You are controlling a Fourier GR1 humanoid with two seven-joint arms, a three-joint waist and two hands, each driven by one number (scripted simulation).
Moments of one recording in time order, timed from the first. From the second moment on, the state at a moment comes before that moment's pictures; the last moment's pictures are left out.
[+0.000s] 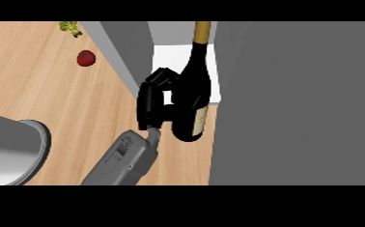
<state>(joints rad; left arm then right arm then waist) -0.45 0.00 -0.44 -1.21 0.47 0.64 -0.28 0.19 -0.19 0.31 -2.52 -0.09 0.03 0.41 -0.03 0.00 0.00</state>
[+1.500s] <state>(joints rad) -0.83 0.00 -0.36 -0.61 0.88 0.53 -0.51 0.23 -0.17 0.27 -2.51 -0.10 0.10 0.38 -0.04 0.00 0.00</state>
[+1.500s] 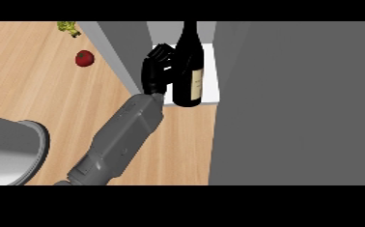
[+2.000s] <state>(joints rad) -0.99 0.00 -0.33 -0.42 0.87 0.56 -0.53 0.23 -0.15 0.26 -2.51 -0.11 0.11 0.37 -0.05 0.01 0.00</state>
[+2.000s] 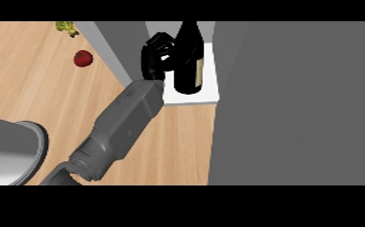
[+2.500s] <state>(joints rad) -1.13 0.04 -0.34 -0.22 0.78 0.68 -0.51 0.24 -0.13 0.29 -2.50 -0.11 0.13 0.36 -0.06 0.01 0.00</state>
